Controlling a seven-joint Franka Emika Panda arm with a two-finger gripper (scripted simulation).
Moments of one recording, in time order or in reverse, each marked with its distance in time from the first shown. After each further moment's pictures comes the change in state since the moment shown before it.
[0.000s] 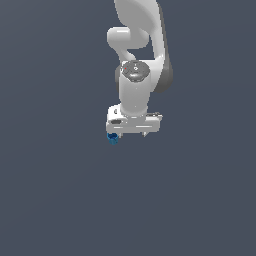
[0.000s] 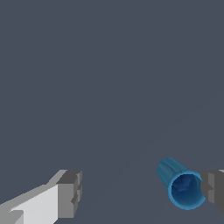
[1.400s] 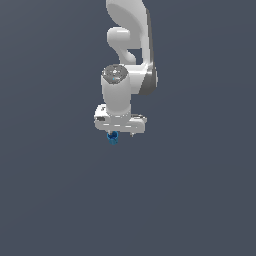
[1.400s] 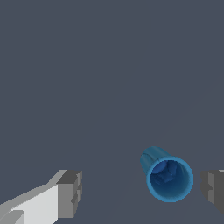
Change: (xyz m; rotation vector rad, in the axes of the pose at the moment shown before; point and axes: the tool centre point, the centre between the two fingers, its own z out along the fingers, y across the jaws) arm -0.024 0.048 0.023 0.015 0.015 0.169
